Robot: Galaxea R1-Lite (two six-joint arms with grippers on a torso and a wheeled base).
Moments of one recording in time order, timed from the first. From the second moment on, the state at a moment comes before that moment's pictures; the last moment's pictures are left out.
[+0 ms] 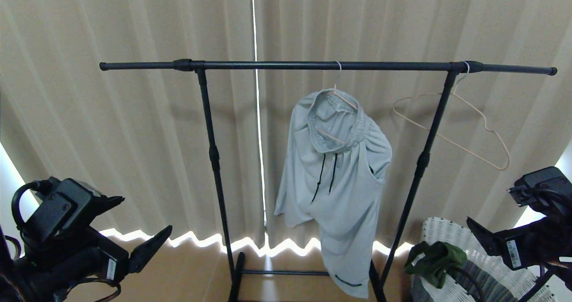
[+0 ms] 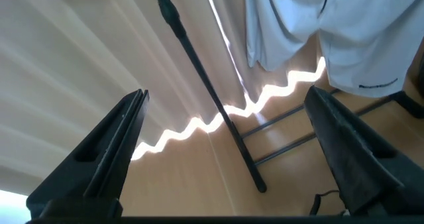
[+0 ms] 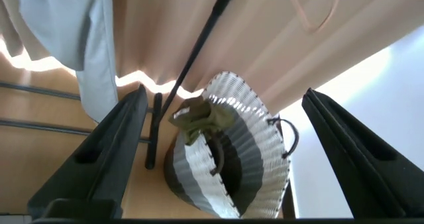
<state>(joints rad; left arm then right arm) -0.23 1.25 -0.21 -0.74 -0.03 0.37 0.34 1.23 -0.34 -0.44 -0.52 -0.18</state>
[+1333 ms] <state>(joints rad) -0.32 1.27 -0.19 -0.74 0.05 0.25 0.34 1.29 -0.34 -0.44 -0.52 -0.19</state>
